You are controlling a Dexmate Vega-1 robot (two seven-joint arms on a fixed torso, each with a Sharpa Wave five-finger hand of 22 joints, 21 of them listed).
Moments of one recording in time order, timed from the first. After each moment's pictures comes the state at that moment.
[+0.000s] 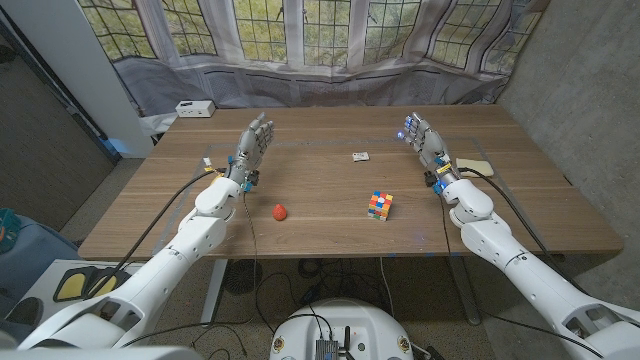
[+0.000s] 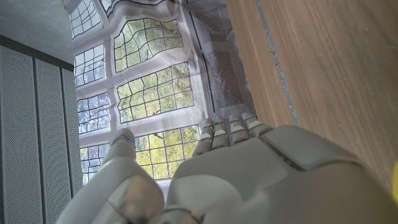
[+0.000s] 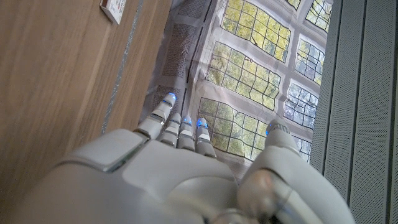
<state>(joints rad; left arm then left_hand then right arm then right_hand) 0.83 0.51 0.37 -1.31 -0.63 -0.33 -0.02 0.07 -0.03 0.45 -0.11 0.19 0.10 0.10 0.20 0.17 0.08 0.09 0.23 0.19 0.02 0.09 0.20 0.17 -0.05 0.06 0.20 0.17 -0.86 -0.51 -0.38 -1.33 0.61 0.41 0.06 0.26 0.07 0.26 -0.14 0.18 0.15 0.08 0.20 0.18 0.11 0.11 0.22 0.19 0.04 0.05 0.24 0.21 0.26 -0.02 0.22 0.17</state>
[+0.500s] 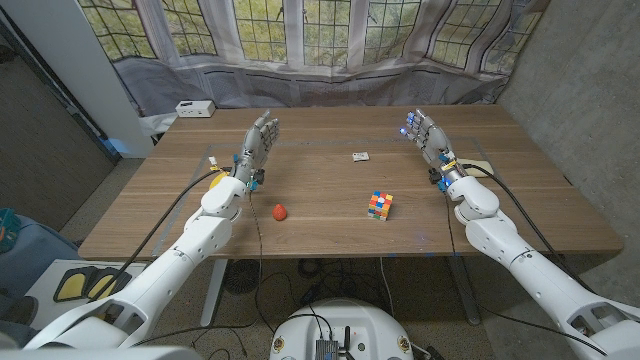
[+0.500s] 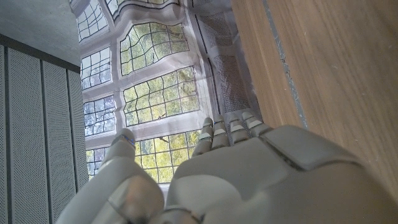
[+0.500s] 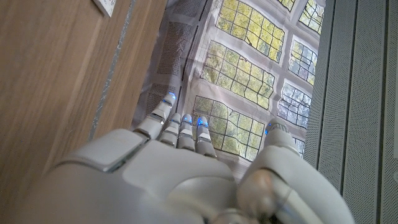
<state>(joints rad) 0.85 0.49 0.38 -1.37 -0.61 -0.33 0.00 0.07 -0.03 0.45 -0.11 0.19 0.11 0.10 0.20 0.17 0.09 0.09 0.23 0.19 0.03 0.09 0.20 0.17 -0.04 0.07 0.20 0.17 -0.88 -0.54 -0.36 -1.37 0.62 0.43 0.10 0.28 0.07 0.26 -0.15 0.18 0.16 0.08 0.21 0.18 0.13 0.11 0.22 0.19 0.05 0.06 0.24 0.21 0.27 -0.01 0.22 0.17</state>
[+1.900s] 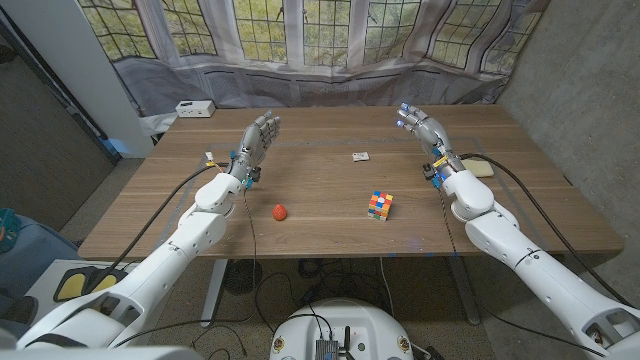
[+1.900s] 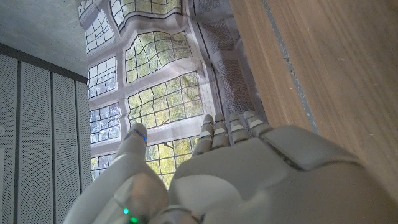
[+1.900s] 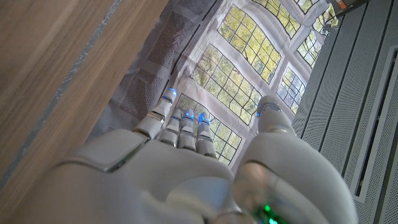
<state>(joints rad) 0.81 0.51 0.38 -1.32 -0.63 -0.35 -0.09 0.10 0.08 0.49 -0.09 0.18 0.15 0.12 0.20 0.17 0.10 0.10 0.23 0.19 0.04 0.10 0.20 0.18 -0.04 0.09 0.20 0.18 -0.90 -0.59 -0.39 -1.54 0.35 0.37 -0.12 0.49 0.09 0.34 -0.19 0.19 0.19 0.04 0.21 0.19 0.18 0.08 0.22 0.19 0.09 0.05 0.24 0.20 0.31 0.00 0.21 0.17</state>
